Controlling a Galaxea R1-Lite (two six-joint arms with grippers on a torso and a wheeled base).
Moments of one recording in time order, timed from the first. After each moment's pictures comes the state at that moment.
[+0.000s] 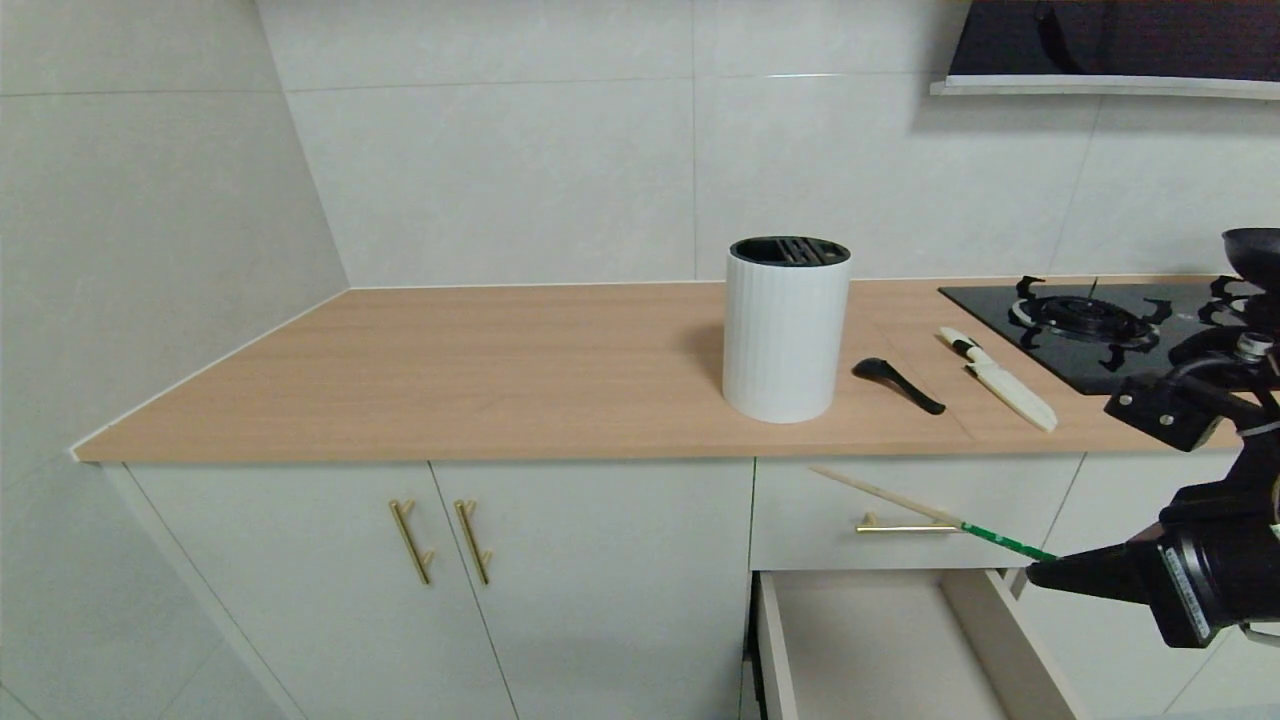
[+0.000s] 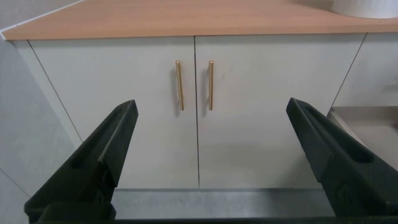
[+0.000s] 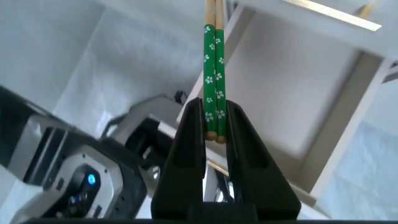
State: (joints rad) left arm 0.00 0.00 0.00 0.00 0.00 0.00; right arm 0.32 1.32 -0.85 0.34 0.26 0.01
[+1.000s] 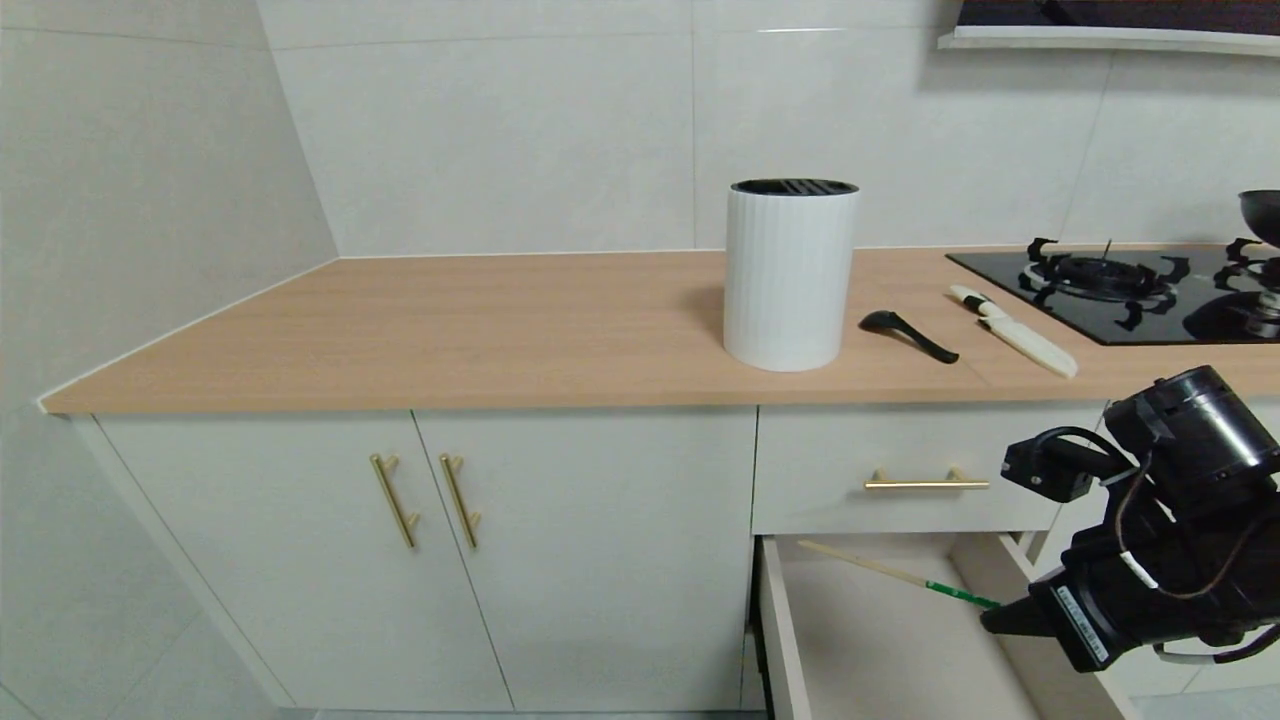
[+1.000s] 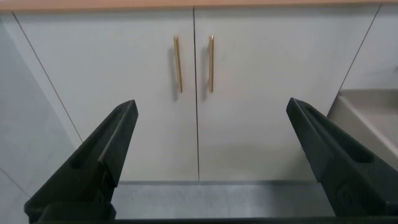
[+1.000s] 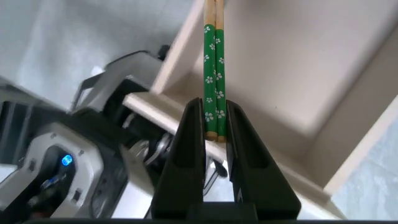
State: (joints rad) left arm 0.00 0.00 0.00 0.00 0.00 0.00; right arm 0.34 1.53 -0.81 0.28 0.22 -0.04
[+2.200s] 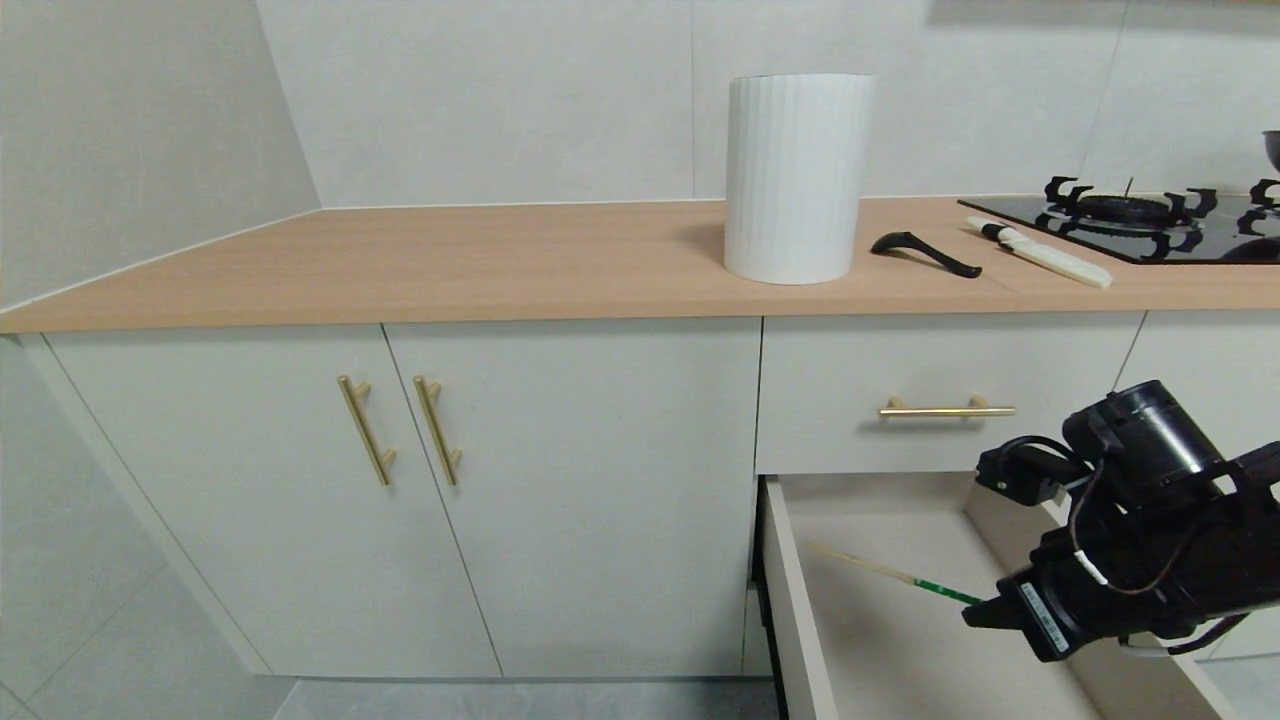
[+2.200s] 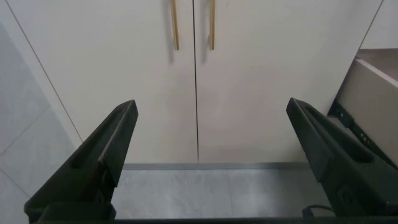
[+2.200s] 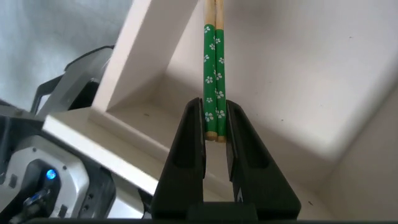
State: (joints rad) left arm 0.00 0.00 0.00 0.00 0.00 0.00; right arm 0.33 1.62 -0.79 0.19 0.18 -0.04
